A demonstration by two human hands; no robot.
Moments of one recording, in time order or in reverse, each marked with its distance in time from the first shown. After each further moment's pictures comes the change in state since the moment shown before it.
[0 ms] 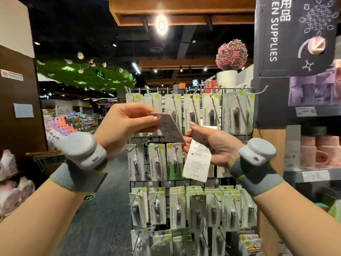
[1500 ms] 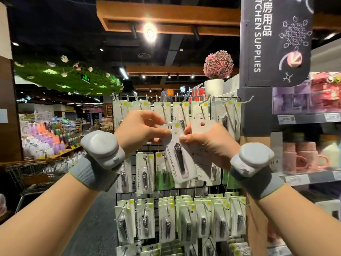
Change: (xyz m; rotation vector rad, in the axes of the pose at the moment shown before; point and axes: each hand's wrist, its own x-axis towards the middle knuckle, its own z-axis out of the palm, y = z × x) left_hand 0.038 -0.011 0.033 0.215 -0.024 -0.106; right_hand -0.009 -0.017 -0.006 -0.508 0.061 -0.537
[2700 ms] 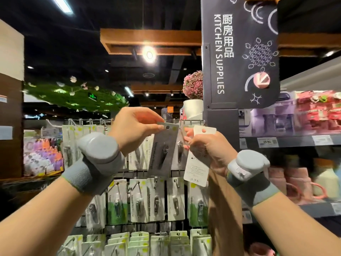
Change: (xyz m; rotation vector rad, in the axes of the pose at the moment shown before) left_hand 0.064 0.063 0.112 0.084 0.223 0.202; right_hand 0.041 0.000 -0.135 0.247 0.093 0.098
